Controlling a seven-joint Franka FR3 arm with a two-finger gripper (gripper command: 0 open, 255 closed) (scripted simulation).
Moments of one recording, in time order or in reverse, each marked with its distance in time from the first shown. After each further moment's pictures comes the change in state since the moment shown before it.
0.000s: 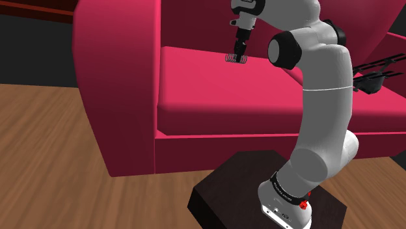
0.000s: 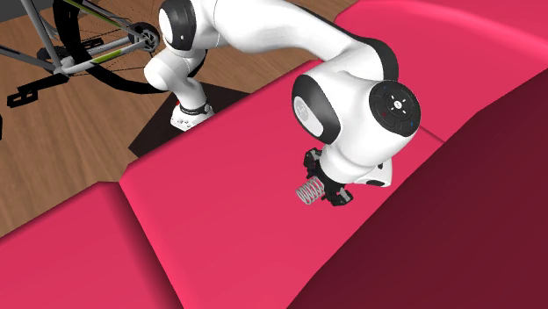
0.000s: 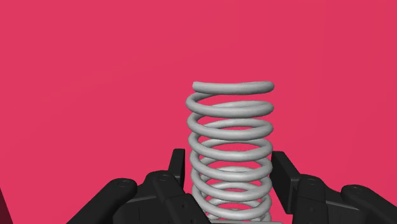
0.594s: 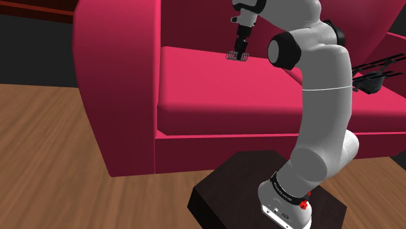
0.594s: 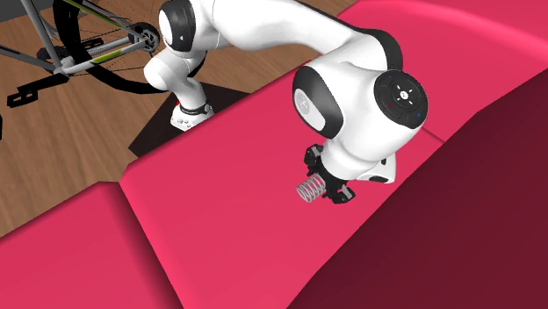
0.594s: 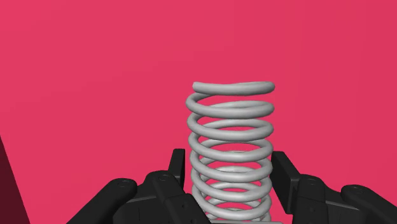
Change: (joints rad) arm -0.011 0.008 0.001 0.053 0.003 -0.044 0.004
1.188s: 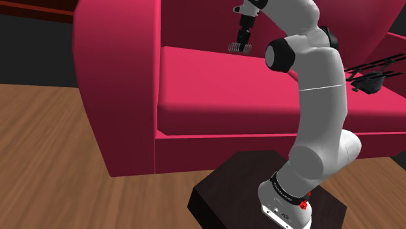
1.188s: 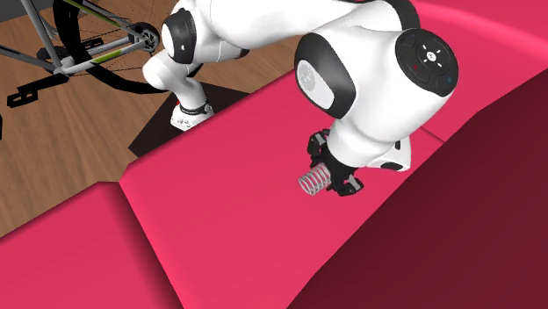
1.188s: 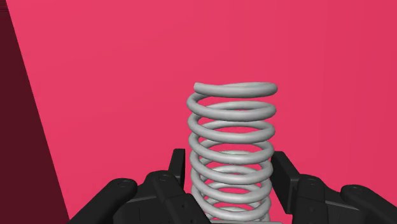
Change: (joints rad) arm -0.072 0.082 0.016 0.274 0.029 -0.183 0.021
